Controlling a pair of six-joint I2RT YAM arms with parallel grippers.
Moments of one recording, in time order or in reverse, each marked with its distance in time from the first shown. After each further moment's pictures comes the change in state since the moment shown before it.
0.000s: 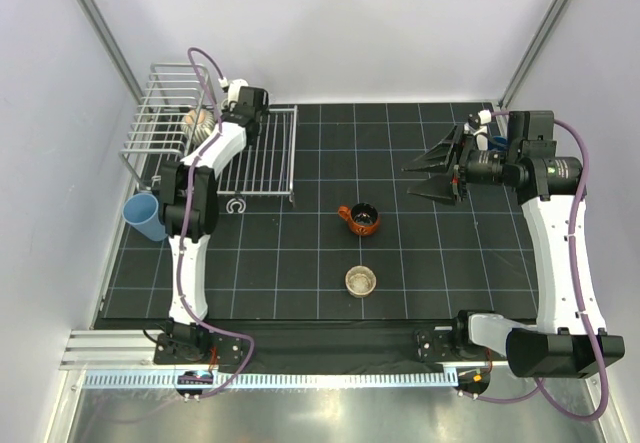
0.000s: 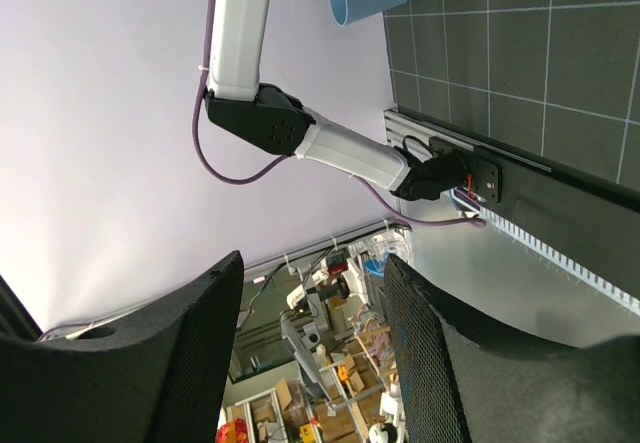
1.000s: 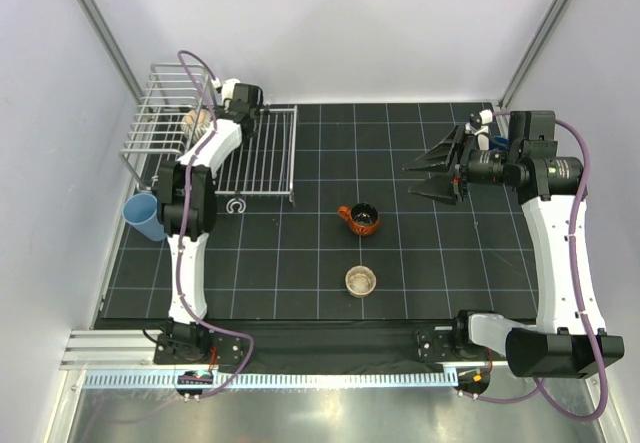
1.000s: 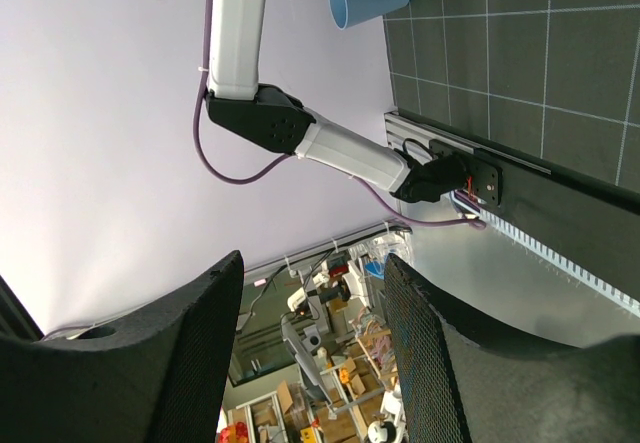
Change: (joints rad) left arm 0.024 0.016 0.039 -0.072 0.061 -0.079; right arm -0.008 0.000 0.000 0.001 0.000 0.000
